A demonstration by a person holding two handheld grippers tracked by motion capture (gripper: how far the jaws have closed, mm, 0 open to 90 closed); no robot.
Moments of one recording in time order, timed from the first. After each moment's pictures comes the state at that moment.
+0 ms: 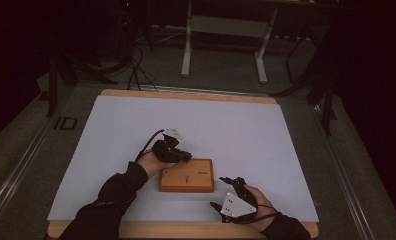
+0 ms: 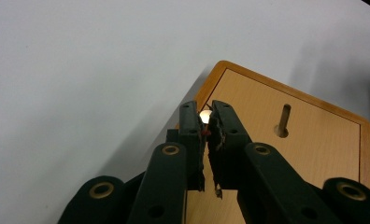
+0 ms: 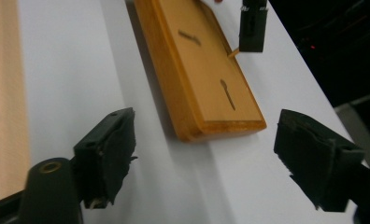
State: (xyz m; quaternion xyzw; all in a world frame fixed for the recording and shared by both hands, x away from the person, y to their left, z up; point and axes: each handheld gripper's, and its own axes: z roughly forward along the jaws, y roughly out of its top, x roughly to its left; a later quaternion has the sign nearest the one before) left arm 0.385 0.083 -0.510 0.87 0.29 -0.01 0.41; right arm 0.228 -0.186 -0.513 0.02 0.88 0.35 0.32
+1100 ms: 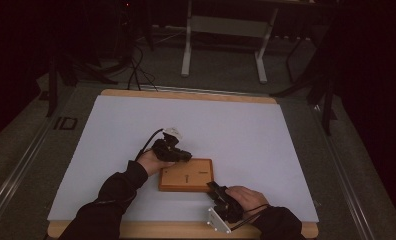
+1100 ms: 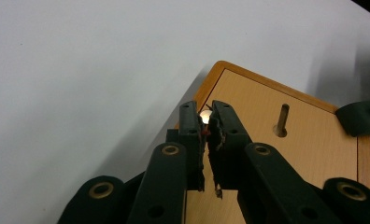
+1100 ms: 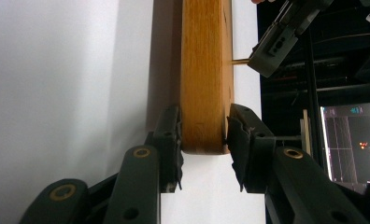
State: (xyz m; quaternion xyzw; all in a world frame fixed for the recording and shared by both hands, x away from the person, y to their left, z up) left arm 0.389 0.084 -0.510 0.86 0.29 -0.02 0.41; right arm 0.227 -0.160 -0.552 -0.16 0.84 0.22 0.48
